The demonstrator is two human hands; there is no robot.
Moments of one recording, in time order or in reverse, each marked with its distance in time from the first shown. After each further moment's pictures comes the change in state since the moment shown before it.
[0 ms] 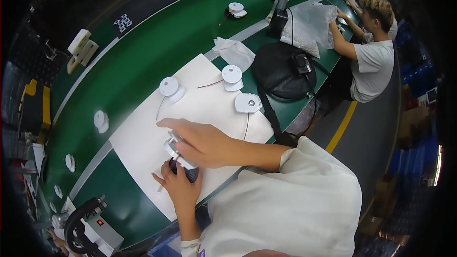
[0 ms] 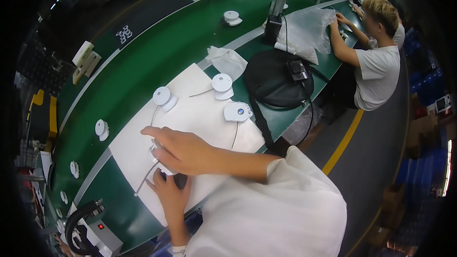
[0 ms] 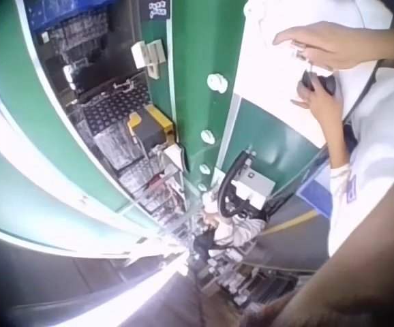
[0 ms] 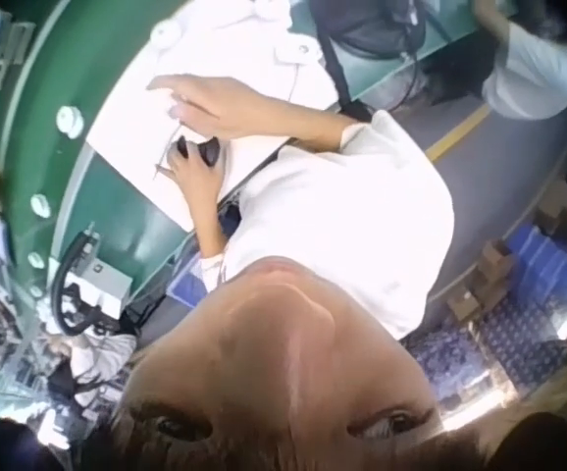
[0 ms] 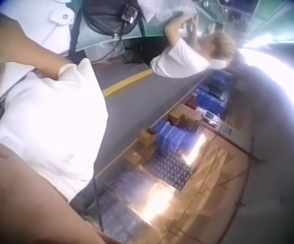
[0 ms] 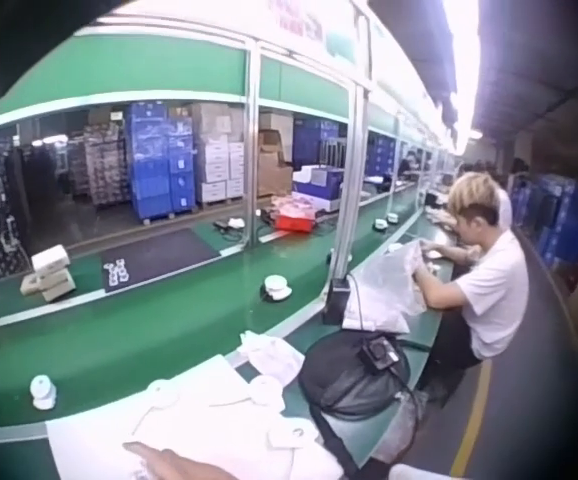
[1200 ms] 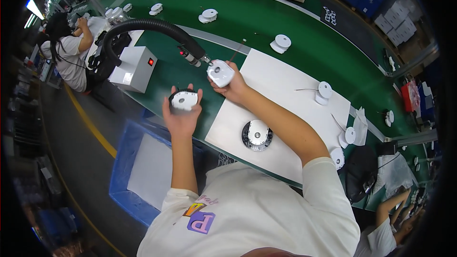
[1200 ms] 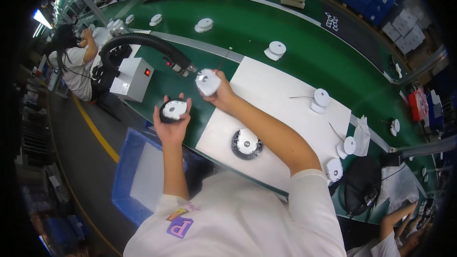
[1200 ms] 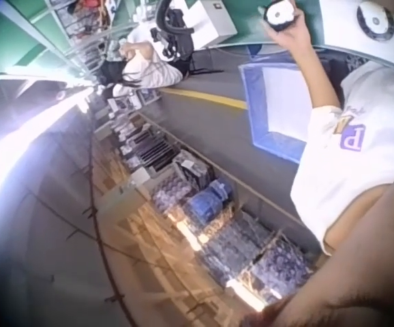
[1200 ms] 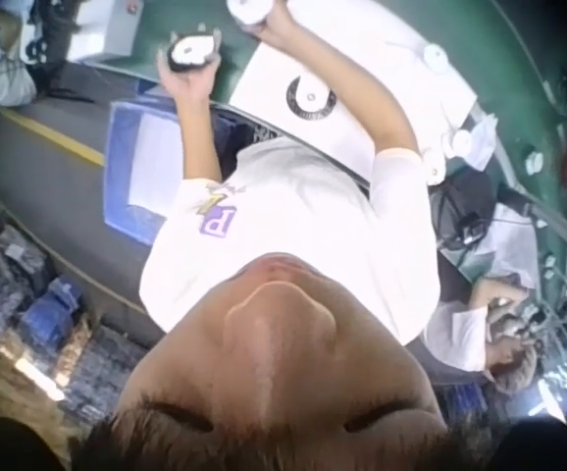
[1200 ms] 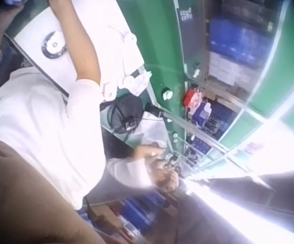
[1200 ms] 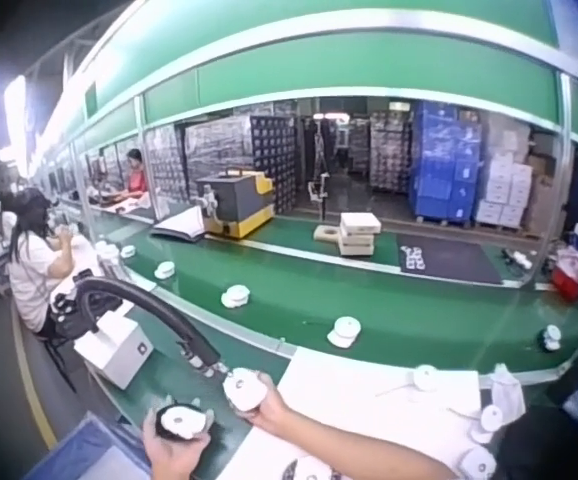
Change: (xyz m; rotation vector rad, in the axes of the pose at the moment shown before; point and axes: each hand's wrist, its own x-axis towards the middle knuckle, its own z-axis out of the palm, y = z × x) left_hand -0.129 -0.154 -0.023 -2.668 1.201 -0.120; right_hand 0.135 0.000 0.295 1.433 -0.944 0.684
